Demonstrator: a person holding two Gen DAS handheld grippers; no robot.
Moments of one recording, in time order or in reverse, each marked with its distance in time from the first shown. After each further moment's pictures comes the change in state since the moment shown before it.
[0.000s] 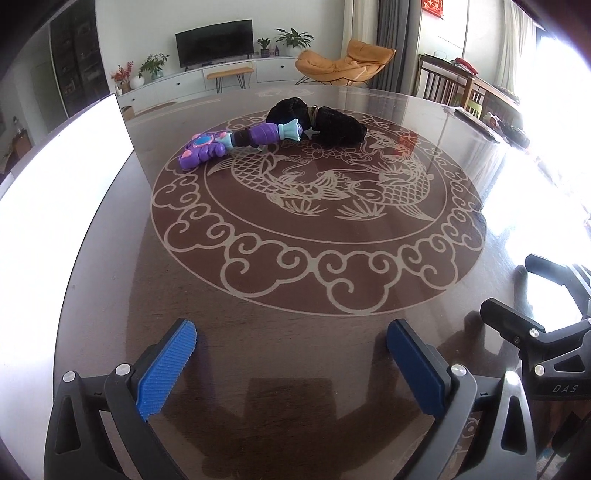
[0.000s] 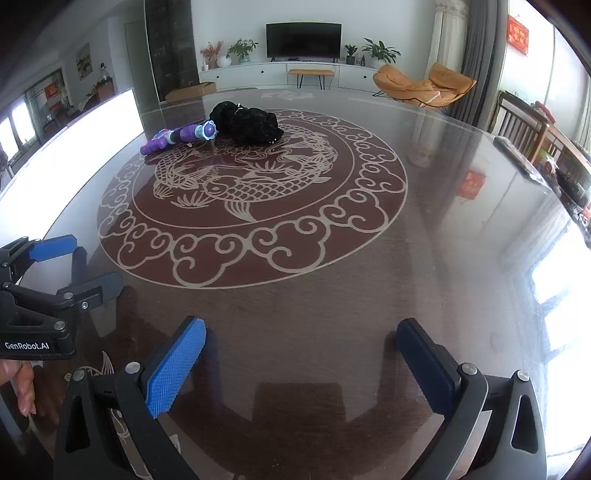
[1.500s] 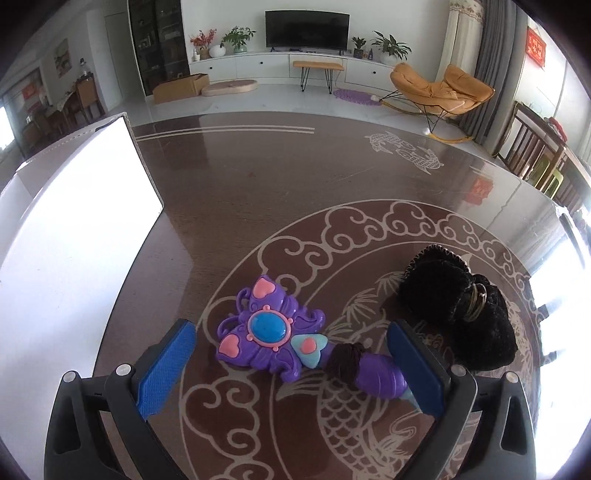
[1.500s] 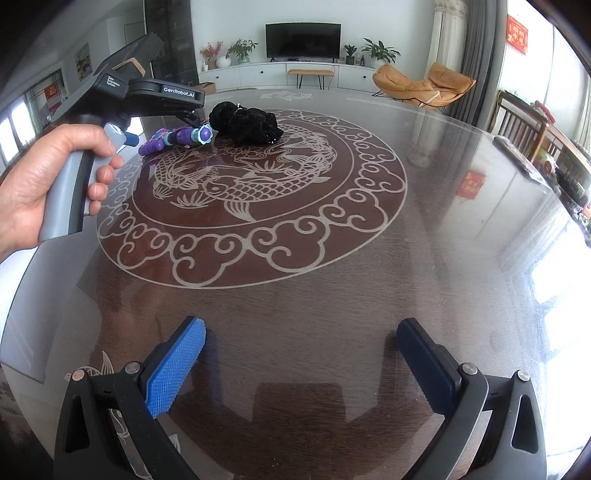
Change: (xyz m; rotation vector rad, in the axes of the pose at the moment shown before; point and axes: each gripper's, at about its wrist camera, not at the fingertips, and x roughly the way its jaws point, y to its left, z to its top) left arm 0.096 0.075 0.167 -0.277 0.040 0.193; right arm 0.001 0.000 0.000 0.001 -0.001 0.001
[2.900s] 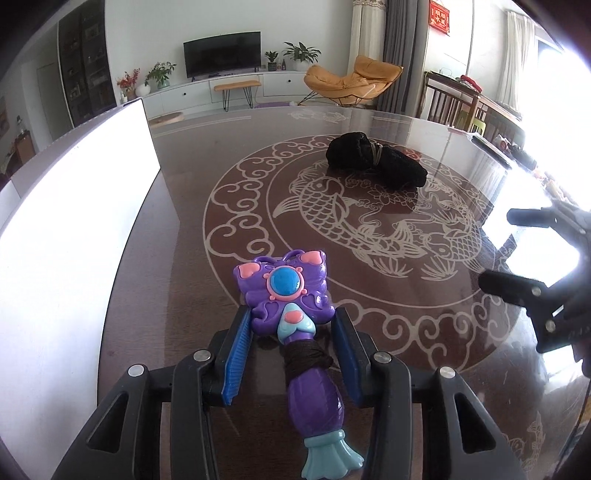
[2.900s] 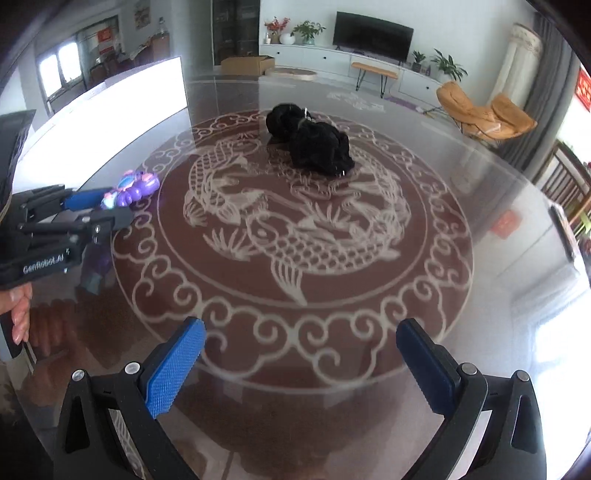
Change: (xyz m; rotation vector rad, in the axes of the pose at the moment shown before) left arm -0.068 0.040 -0.121 0.249 -0.099 -0.214; right arm 0.034 0.036 0.080 -0.278 0.037 0.080
